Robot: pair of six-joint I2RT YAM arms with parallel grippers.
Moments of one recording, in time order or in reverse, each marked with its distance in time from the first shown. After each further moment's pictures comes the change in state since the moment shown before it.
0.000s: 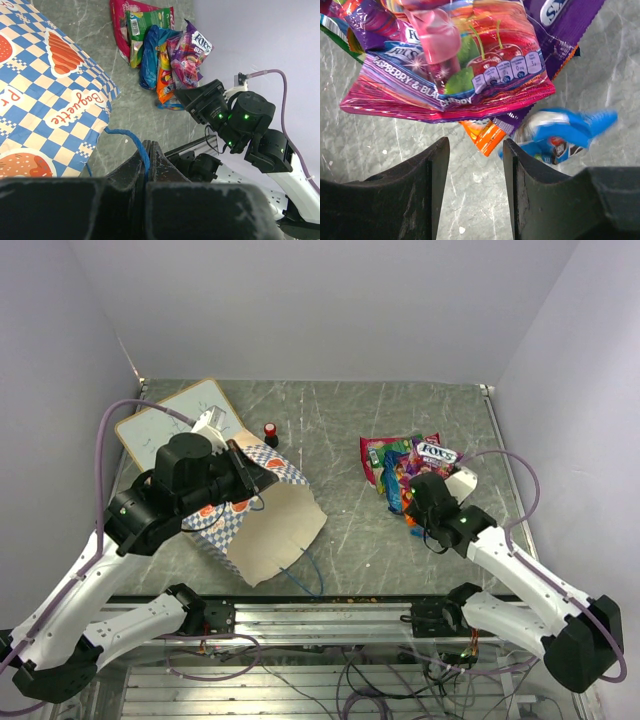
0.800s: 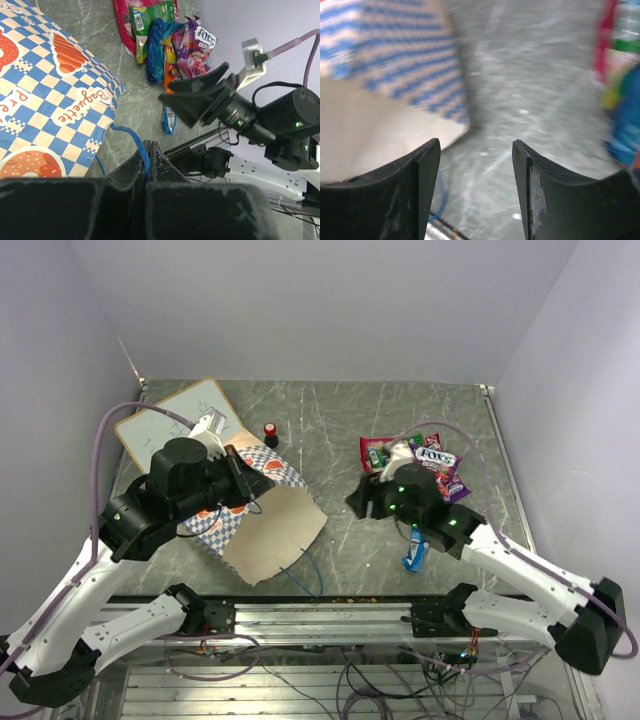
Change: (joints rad) left arm 0.000 -0.021 -0.013 -0.020 0.017 0.074; right arm 0.145 -0.002 0.057 0.338 -0.460 -0.488
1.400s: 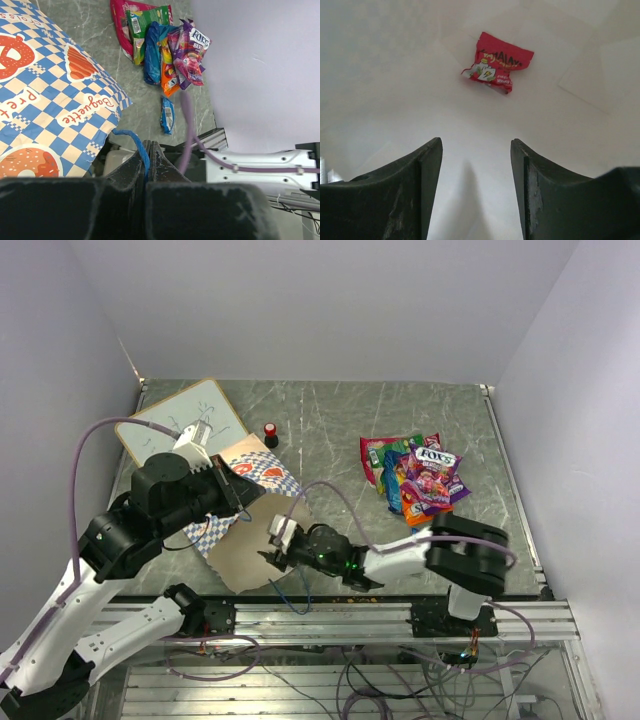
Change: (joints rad) left arm 0.000 -0.109 -0.043 -0.014 -0.010 0.002; right arm 0.575 0.719 -0.077 1.143 -0.021 -0.607
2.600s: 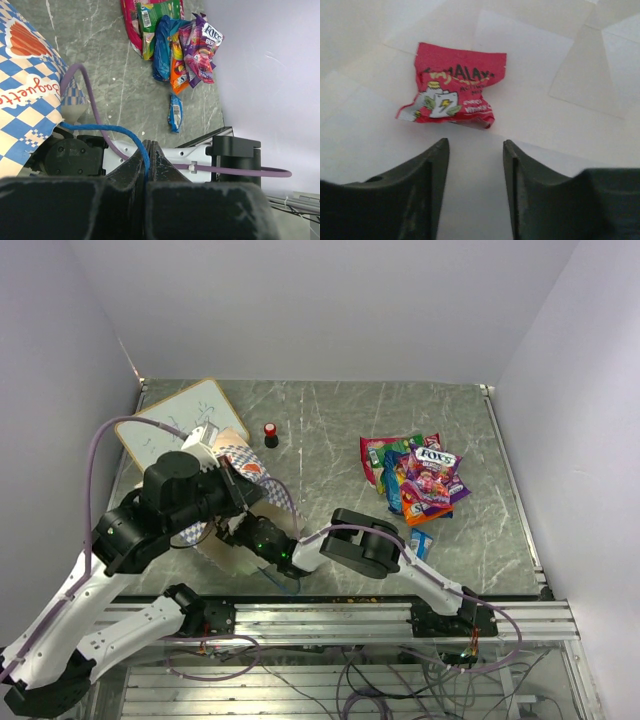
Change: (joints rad) left arm 0.000 0.017 -0.029 0.009 -0.008 0.005; right arm -0.041 0.805 0.689 0.267 0.169 -0.081
